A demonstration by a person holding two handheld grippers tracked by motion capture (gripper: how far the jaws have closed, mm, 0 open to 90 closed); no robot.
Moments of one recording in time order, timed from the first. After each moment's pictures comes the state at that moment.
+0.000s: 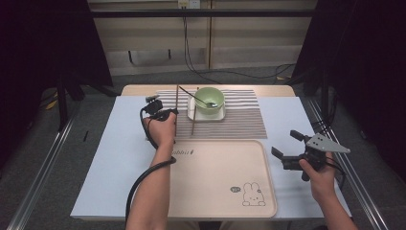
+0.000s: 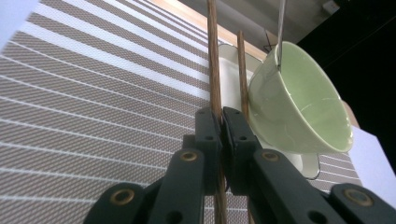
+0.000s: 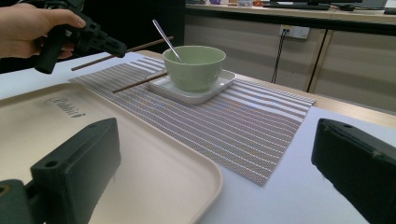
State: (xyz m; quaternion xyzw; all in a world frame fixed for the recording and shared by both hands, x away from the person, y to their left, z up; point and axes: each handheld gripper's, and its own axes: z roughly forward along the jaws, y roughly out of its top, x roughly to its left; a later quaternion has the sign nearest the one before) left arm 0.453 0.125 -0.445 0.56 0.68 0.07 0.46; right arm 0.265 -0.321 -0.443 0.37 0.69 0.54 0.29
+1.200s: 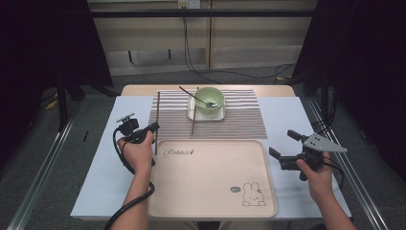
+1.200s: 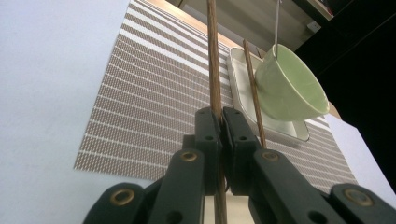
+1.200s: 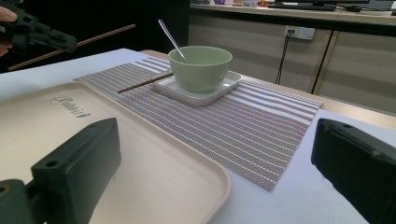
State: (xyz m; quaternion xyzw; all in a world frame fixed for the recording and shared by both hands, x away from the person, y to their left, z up) left arm 0.372 0.185 -0.436 0.55 0.66 0.10 0.50; right arm 0.266 -0.314 -0.443 0.37 0.69 0.55 0.29
